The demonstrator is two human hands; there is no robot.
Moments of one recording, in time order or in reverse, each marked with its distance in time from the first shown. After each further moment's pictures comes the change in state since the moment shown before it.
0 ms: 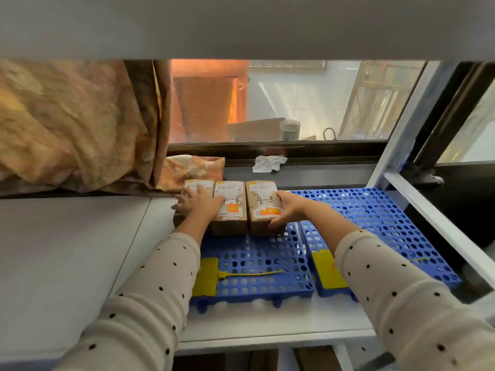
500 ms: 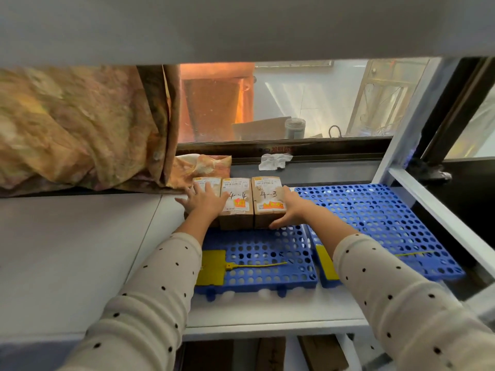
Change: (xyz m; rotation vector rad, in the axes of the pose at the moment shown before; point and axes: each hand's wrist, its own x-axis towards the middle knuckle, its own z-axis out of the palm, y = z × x) left_hand -0.017 -0.013 -0.006 0.092 0.023 0.089; right_hand -0.014 -0.005 0.020 -0.122 0.078 0.037
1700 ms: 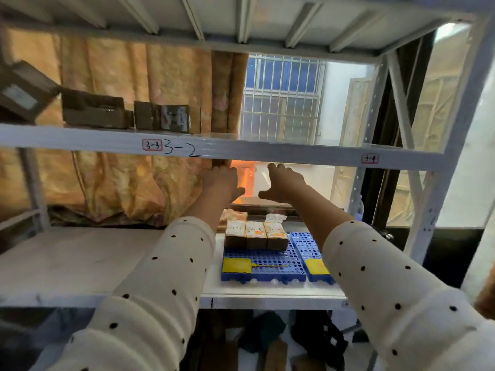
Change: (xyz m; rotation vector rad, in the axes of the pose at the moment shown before) left_hand -0.320 -0.127 -0.227 0.150 0.604 0.365; right_hand -0.371 -0.223 -0.061 -0.366 0.746 -0.152
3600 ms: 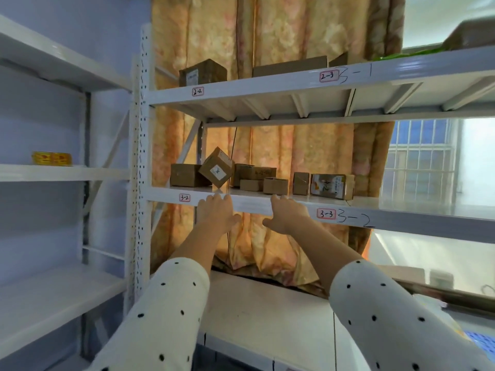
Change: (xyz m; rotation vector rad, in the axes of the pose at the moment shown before) left_hand -0.099 -0.368 -0.090 0.143 0.116 -0.346; right_hand 0.029 -0.364 -0.067 0.072 0.023 -0.380
